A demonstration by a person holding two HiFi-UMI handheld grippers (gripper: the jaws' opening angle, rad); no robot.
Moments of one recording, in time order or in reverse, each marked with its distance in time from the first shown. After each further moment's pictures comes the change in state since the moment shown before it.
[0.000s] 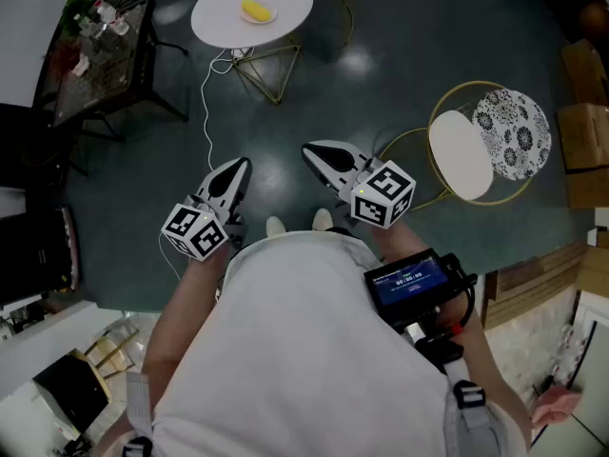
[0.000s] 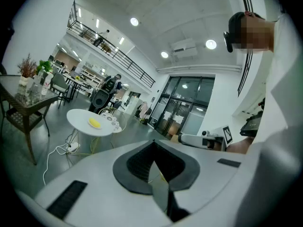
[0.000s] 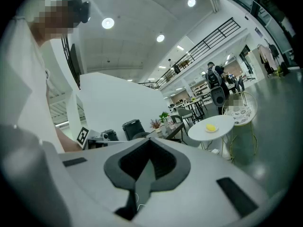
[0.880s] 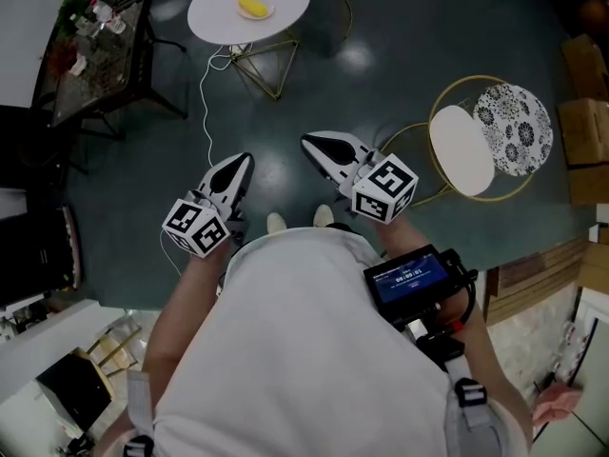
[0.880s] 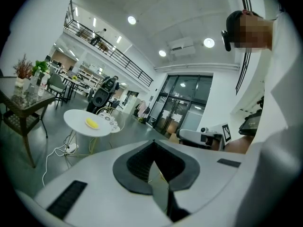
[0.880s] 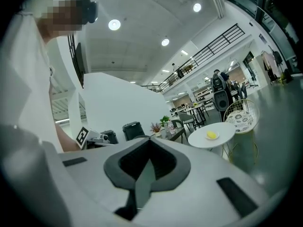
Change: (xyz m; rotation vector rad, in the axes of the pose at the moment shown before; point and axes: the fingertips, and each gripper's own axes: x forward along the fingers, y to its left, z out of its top) left arm 0.007 -0.007 -0.001 0.023 0.004 -0.018; right arm 0.001 0.000 0.015 -0.073 -0.043 0.019
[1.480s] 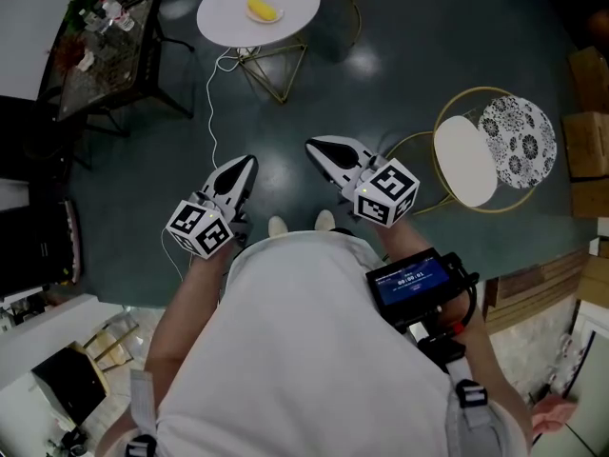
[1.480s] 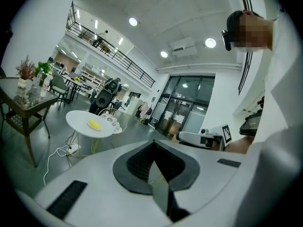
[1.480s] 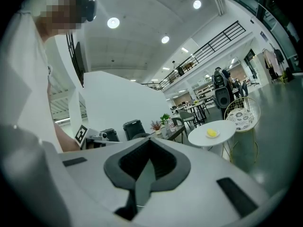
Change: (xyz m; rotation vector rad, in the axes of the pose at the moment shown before) left arm 0.021 0.000 0.000 -0.004 -0.010 0.036; right arm -0.005 -0.025 -0.003 0.013 0.025 0.015
